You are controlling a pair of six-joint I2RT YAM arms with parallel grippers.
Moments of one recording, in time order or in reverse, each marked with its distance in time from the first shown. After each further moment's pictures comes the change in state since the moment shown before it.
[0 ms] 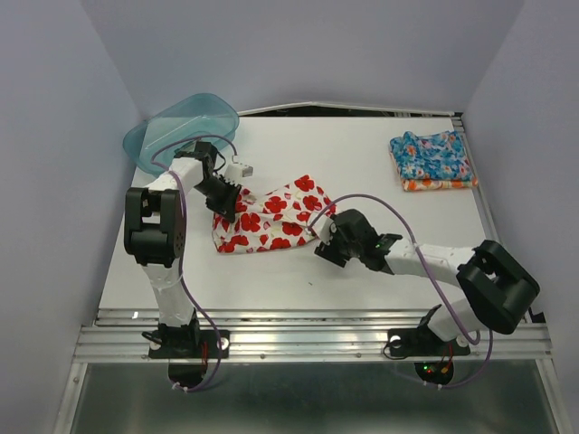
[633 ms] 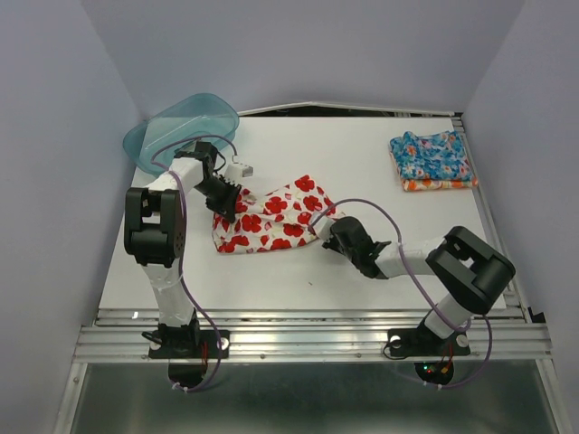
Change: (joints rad) left arm 0.000 0.000 0.000 0.000 -0.003 0.000; right arm 0.000 0.181 -0.089 0.364 0.262 -0.064
